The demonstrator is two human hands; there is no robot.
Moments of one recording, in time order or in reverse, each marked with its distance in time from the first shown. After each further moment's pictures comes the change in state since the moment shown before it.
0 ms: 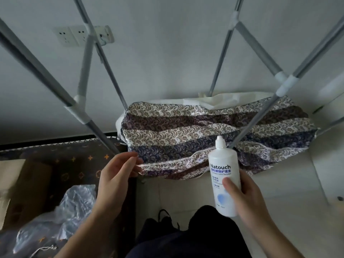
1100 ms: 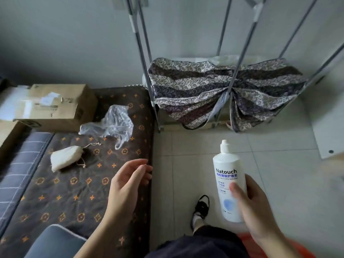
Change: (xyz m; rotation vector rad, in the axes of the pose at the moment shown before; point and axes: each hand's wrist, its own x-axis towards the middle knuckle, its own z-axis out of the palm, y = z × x) left_hand -0.546 -0.069 -0.090 -0.063 0.103 -0.001; right_hand -0.504 0.106 -0.085 0.039 -0.078 0.012
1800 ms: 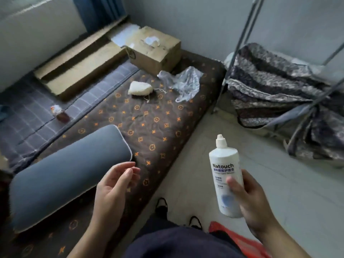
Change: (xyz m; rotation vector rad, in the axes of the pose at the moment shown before) left_hand -0.304 -0.038 -0.061 -0.033 0.657 -0.059; right_hand -0.110 0.013 -0.006 -0.128 -0.643 0.068
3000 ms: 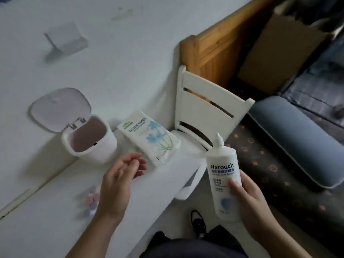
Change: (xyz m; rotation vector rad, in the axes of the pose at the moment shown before) left_hand -0.651 -0.082 -0.059 -0.288 1.645 0.065; right_hand -0.360 0.085 0.151 -0.410 -1.751 0.040
